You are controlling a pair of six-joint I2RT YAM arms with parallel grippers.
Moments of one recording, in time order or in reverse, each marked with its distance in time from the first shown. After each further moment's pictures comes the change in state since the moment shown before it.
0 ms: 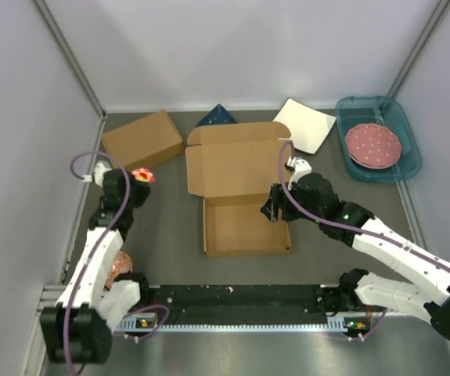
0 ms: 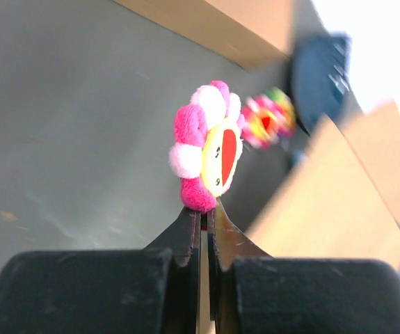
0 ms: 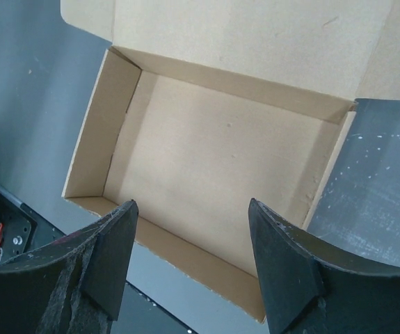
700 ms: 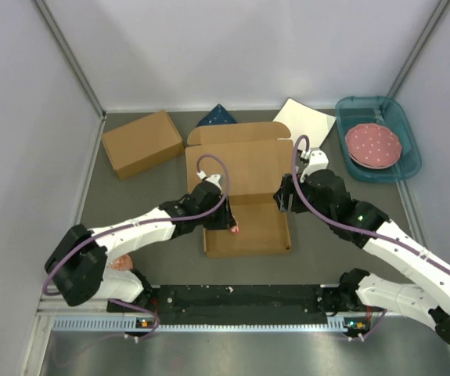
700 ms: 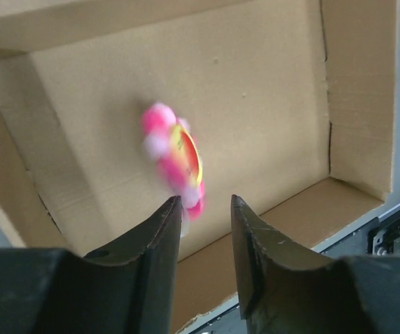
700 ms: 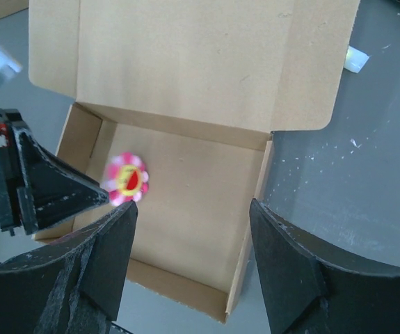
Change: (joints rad) left arm -0.871 0.350 0.082 0.068 0.113 0.185; right arm 0.003 -0.074 0.093 -0.097 0.226 -0.052
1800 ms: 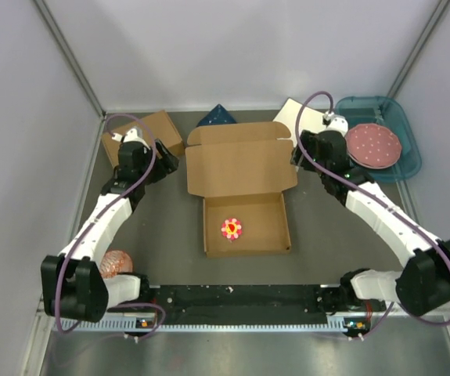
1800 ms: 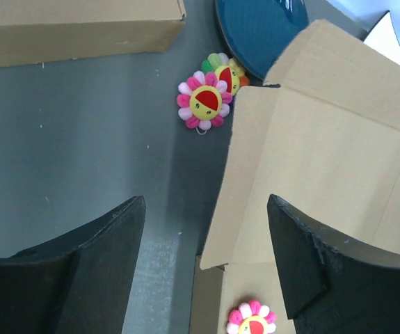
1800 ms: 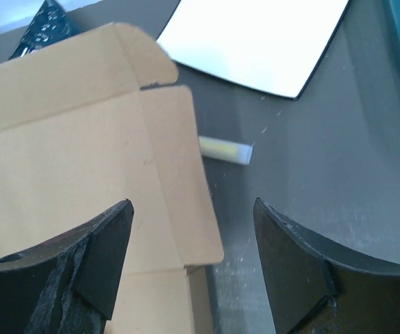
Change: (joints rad) left arm 0.655 -0.136 0.150 -0.005 0.012 0.143; right arm -0.353 0.308 0.126 0.212 0.045 0.028
